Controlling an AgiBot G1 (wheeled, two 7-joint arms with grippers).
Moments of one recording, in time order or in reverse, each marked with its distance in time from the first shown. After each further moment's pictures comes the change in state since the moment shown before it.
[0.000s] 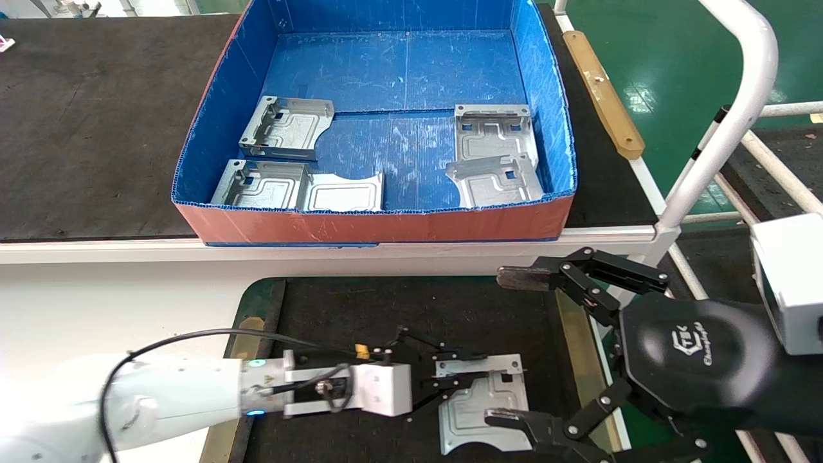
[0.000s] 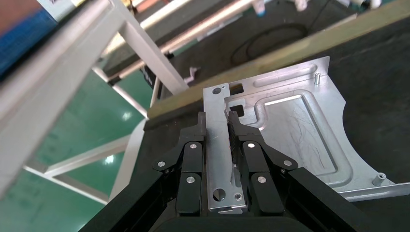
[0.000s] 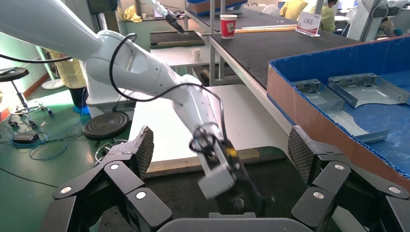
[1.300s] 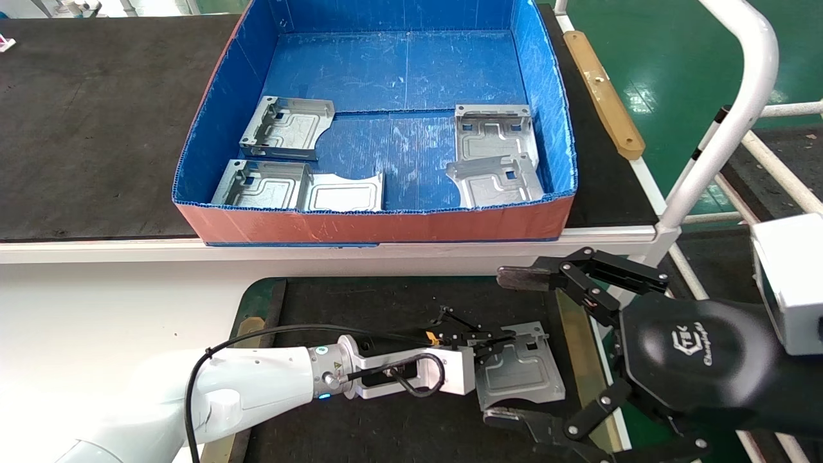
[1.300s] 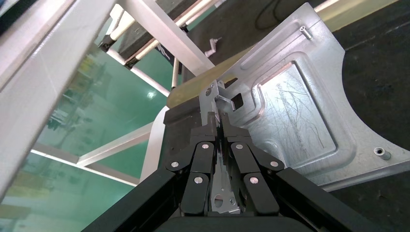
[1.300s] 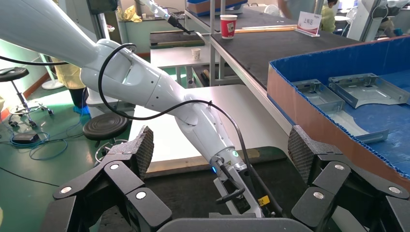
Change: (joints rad) left arm 0.024 0.096 0.156 -0.154 -0.100 -0.350 0.044; right arm 0.000 0.000 -0.001 0.000 0.000 0.000 0.000
